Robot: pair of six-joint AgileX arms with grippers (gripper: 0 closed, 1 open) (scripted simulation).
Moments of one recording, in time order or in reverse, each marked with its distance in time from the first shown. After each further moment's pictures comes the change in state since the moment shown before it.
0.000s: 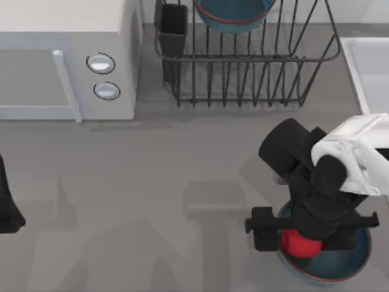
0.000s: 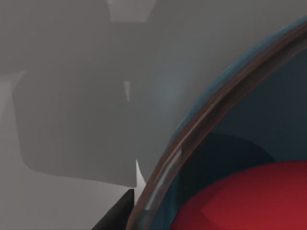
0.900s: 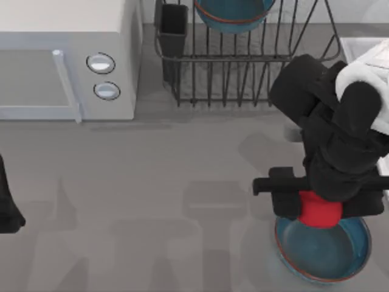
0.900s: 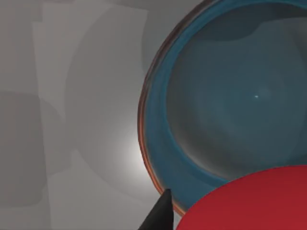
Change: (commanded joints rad) left arm 0.000 0.000 0.000 0.000 0.000 0.000; right arm 0.001 -0.137 0.260 -0.402 -0.003 -0.003
